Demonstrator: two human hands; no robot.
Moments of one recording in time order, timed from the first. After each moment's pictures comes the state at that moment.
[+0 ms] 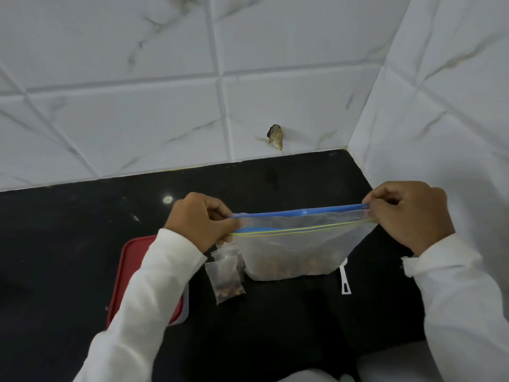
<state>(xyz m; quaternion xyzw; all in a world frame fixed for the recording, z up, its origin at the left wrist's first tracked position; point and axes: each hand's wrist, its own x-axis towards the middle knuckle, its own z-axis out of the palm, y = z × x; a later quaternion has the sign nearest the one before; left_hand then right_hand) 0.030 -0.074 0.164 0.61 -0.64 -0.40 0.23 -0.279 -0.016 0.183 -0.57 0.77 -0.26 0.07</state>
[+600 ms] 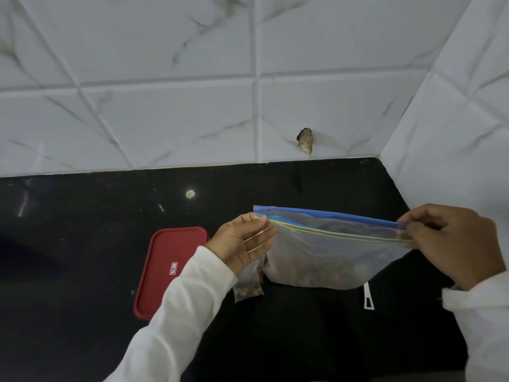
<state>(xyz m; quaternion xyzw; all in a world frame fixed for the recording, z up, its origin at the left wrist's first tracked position) 0.019 -0.057 0.129 0.45 -0.18 -0.78 0.40 -0.273 -0.006 0.181 -0.55 0.77 -0.29 0.12</state>
